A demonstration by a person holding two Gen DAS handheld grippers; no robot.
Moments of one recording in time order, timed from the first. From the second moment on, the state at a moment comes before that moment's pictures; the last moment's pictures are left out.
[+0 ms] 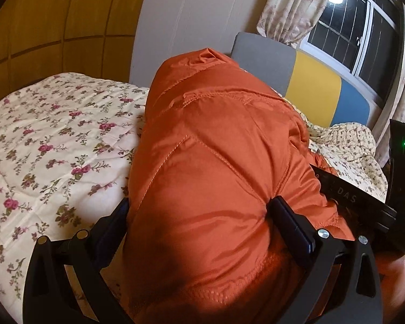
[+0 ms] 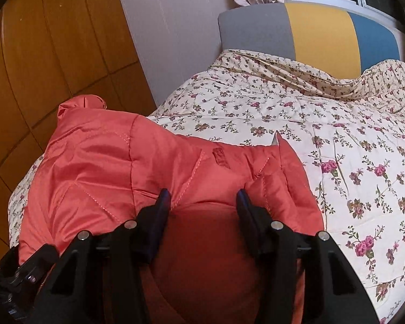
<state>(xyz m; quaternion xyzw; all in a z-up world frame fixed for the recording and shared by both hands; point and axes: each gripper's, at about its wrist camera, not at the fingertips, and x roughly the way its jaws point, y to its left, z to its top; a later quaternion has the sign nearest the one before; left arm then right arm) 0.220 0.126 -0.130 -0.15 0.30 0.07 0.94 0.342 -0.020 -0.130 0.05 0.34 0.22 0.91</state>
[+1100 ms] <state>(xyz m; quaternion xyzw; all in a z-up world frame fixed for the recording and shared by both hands) 0.043 0.080 -0.059 -0.08 0.28 0.11 0.95 0.140 -0.106 -0.060 0.07 0.31 0.17 0.93</state>
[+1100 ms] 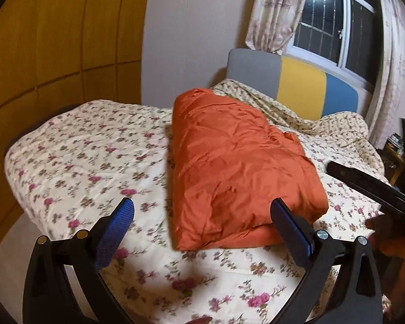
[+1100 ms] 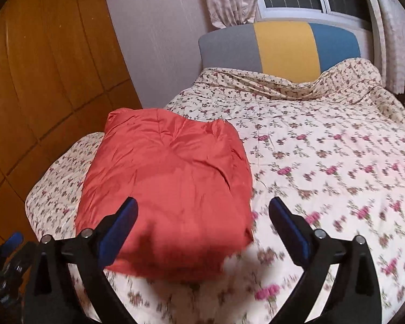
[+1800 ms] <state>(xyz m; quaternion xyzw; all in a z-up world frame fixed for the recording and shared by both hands) 0.002 0.093 -0.042 -0.10 0.28 0.15 0.94 0.058 -0.078 -0.035 0.02 0.33 0.17 0.93</state>
